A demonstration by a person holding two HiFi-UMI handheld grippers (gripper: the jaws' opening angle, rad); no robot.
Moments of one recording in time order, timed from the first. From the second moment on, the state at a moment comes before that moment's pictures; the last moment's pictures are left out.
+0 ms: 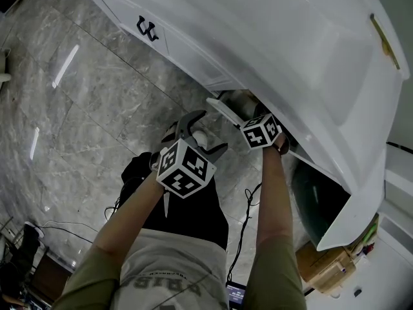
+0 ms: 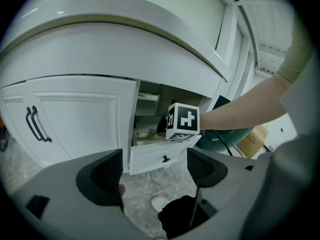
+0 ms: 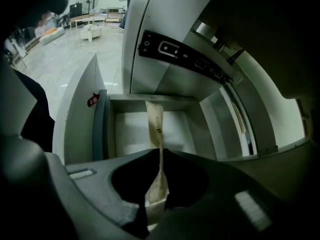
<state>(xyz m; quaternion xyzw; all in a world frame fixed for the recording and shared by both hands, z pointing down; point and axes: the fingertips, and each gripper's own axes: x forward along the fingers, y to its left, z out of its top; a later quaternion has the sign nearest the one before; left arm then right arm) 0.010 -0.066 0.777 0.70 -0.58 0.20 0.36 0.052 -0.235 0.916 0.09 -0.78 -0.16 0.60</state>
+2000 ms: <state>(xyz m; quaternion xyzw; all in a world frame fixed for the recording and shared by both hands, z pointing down) 0.006 -0.028 0.579 0.70 -0.60 0.16 0.34 0.111 -0.135 0.644 0.29 -0.84 -0.11 0.45</state>
